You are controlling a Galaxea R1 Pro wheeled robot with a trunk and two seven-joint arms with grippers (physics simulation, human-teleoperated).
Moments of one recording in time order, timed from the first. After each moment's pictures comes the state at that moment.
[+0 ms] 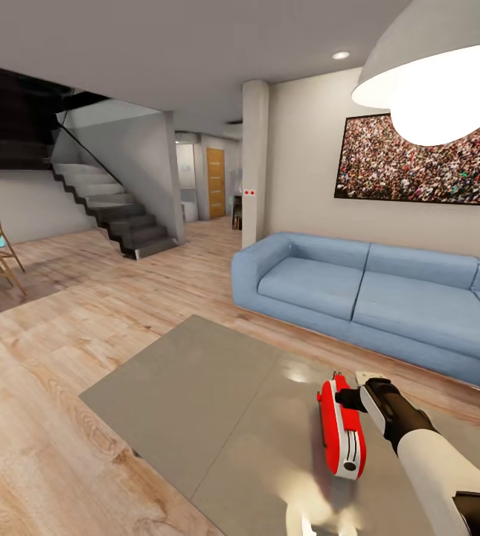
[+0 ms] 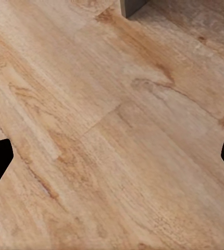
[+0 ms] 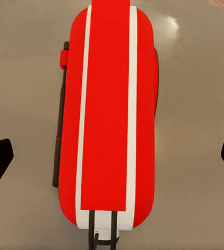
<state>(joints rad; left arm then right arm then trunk) 0.01 0.03 0.08 -0.53 0.10 -0.26 0.20 -0.79 -0.12 -0.07 -0.50 -0.06 0.61 -0.06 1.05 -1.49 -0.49</state>
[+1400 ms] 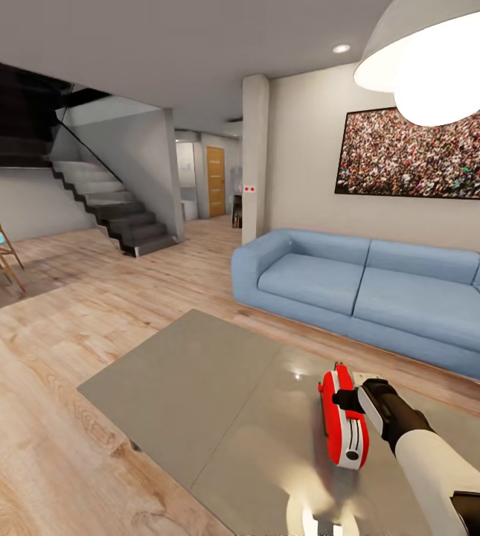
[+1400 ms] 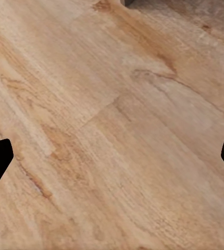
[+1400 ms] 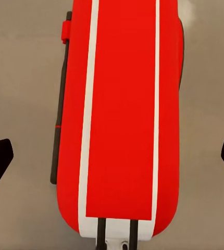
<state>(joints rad) 0.01 0.03 0.08 -0.53 0.10 -0.26 0.20 -0.79 -0.12 -0.06 -0.49 -0.06 0.61 -0.05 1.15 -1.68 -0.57</state>
